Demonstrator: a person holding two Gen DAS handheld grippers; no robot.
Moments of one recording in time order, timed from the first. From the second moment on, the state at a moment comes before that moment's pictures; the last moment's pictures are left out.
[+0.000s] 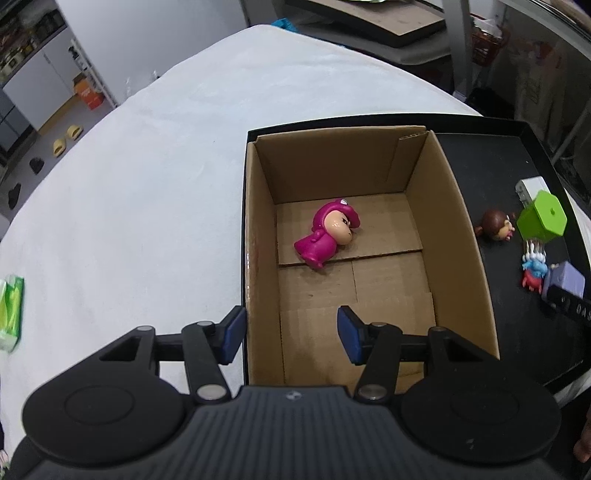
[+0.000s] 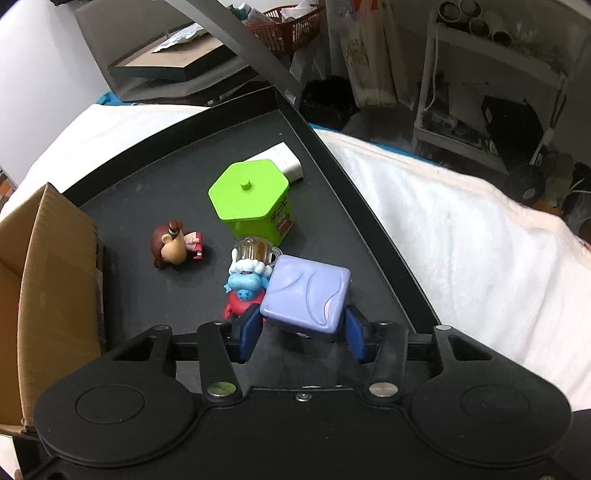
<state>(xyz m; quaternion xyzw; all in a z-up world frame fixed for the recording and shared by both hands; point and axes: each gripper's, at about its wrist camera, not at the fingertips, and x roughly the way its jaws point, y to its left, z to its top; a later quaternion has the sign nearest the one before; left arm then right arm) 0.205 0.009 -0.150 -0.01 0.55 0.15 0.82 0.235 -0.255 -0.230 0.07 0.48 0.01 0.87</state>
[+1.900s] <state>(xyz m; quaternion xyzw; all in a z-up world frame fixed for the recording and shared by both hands) 0.182 0.089 -0.165 -0.19 0.51 0.07 0.83 0.205 -0.093 -0.108 -0.09 0.39 0.12 0.91</state>
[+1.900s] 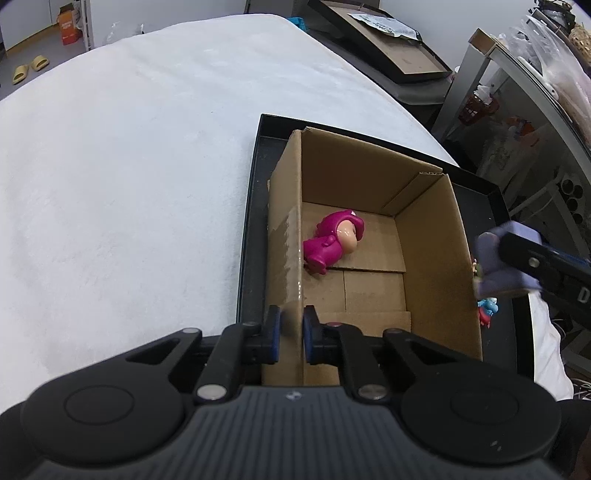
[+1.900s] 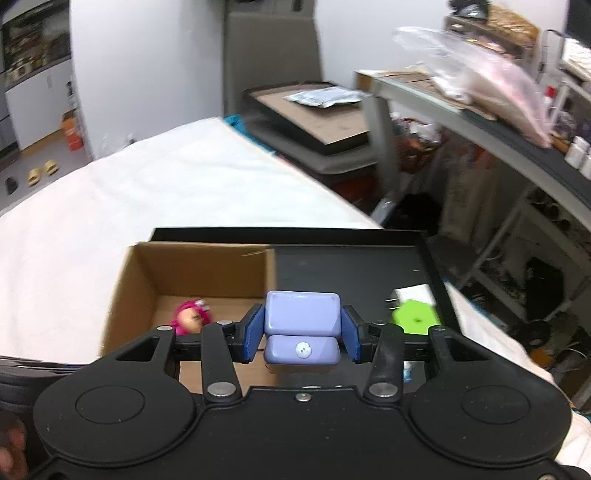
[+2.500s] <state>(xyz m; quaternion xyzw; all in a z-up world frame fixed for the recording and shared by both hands) 0.178 0.099 -0.169 -0.21 0.51 0.06 0.83 0.221 -0.022 -0.115 -0.15 0.41 0.20 0.88</state>
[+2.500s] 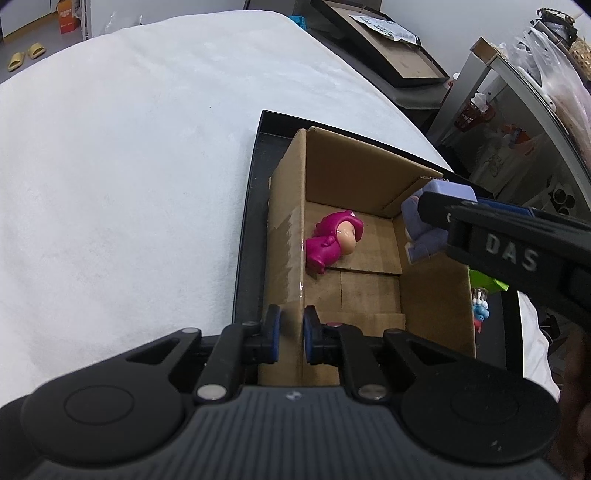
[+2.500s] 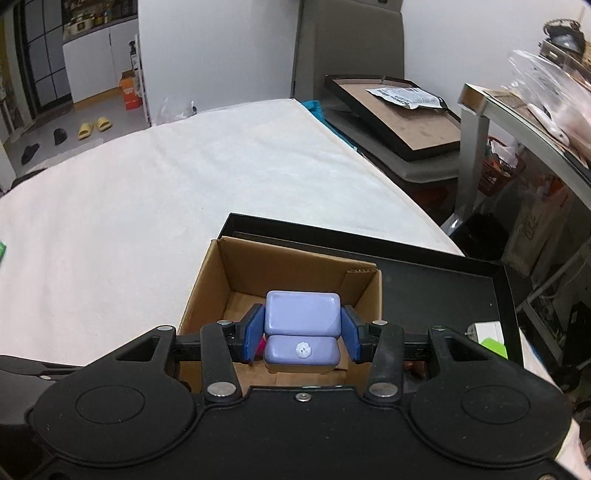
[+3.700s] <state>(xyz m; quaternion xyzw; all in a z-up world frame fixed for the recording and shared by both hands) 0.170 0.073 -0.149 -0.14 0.50 0.09 0.85 0.211 -0.113 -0.129 -0.12 0.38 0.12 0.91</state>
